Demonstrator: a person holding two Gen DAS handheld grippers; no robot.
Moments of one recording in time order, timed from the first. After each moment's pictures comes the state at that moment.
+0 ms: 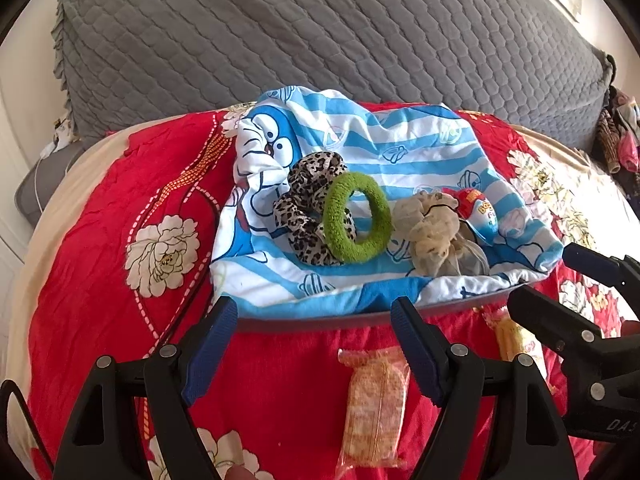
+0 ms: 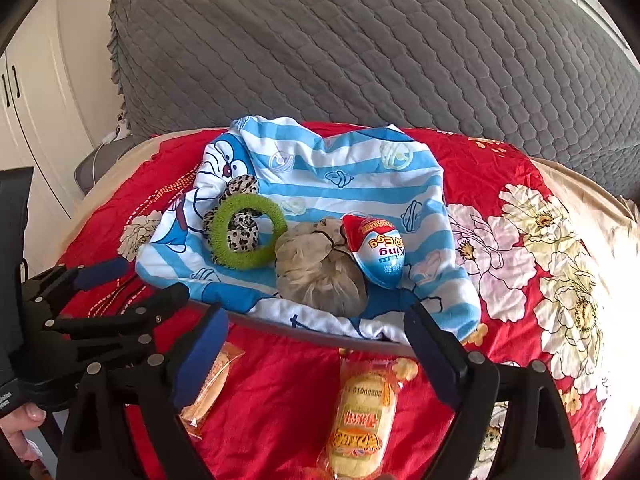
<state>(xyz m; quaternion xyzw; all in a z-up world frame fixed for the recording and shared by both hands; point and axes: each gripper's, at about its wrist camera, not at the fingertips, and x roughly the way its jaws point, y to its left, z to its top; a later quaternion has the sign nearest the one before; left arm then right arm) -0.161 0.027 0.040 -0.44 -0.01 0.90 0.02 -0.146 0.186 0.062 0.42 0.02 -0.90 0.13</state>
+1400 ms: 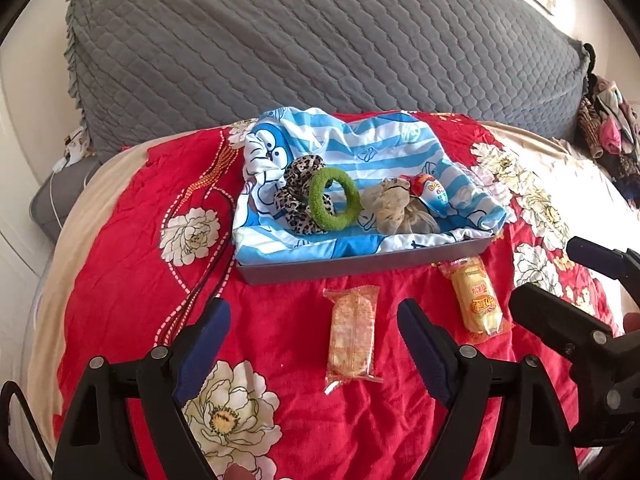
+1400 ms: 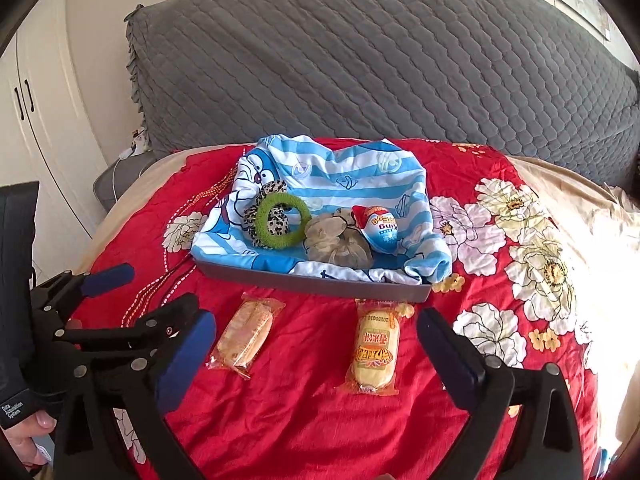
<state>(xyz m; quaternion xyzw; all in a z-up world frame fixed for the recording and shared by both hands) -0.078 0.034 0.081 -0.42 0.01 0.91 0.02 -0.063 0.194 0.104 0.40 0.00 -0.91 0.13</state>
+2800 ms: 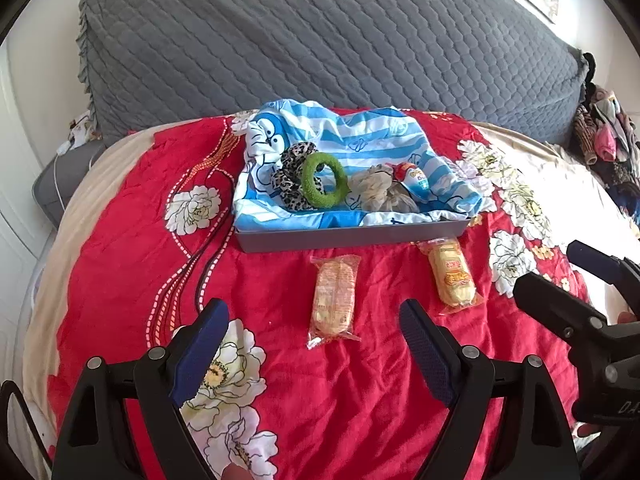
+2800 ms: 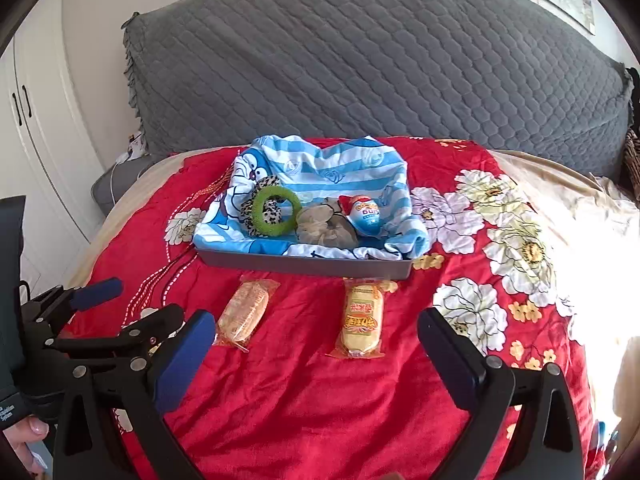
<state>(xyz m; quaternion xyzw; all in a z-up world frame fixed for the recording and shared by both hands) -0.033 0.037 0.092 -0.42 -0.01 0.91 0.03 -0.022 0.209 0.114 0.39 -0.01 -0.91 0.12</state>
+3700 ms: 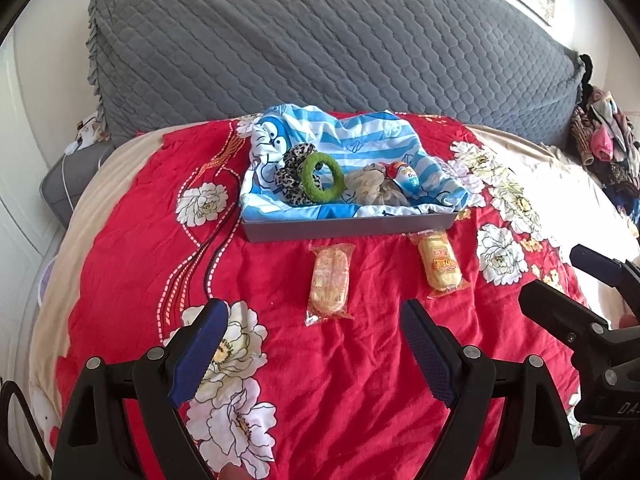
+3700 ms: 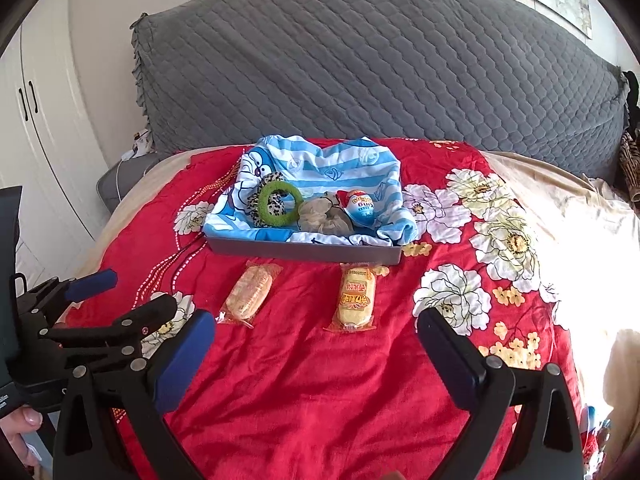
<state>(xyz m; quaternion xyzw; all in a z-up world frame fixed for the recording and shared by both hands) 0.000 0.038 0.102 -0.42 -0.01 0.91 0.02 0.011 0.216 0.125 0.39 0.00 -0.91 0.12</state>
